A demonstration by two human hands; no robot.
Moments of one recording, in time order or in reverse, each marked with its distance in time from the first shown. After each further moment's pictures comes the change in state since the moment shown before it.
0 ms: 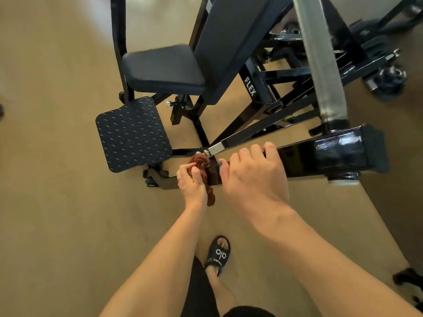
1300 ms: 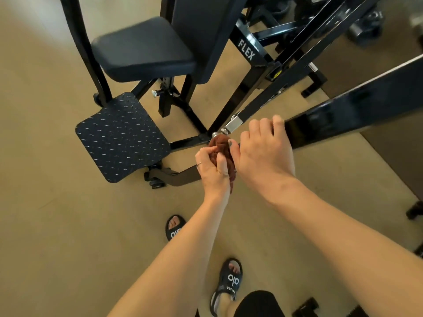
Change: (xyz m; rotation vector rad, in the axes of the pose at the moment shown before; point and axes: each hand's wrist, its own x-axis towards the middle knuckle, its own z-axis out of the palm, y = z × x) left_hand 0.040 -0.048 -0.022 0.201 -0.193 0.548; right_hand 0.040 -0.081 0.070 -0.157 -0.061 0.176
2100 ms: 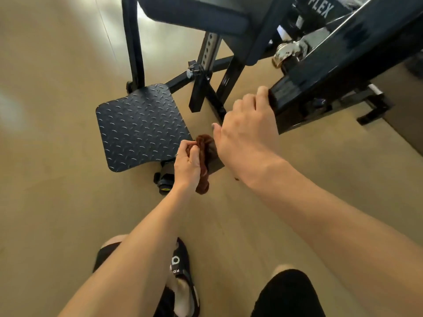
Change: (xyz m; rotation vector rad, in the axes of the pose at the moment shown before) left_hand 0.051 -0.278 0.017 -0.225 0.040 -0.163; right_hand 0.044 -0.179 0.178 -0.236 0.404 -0.055
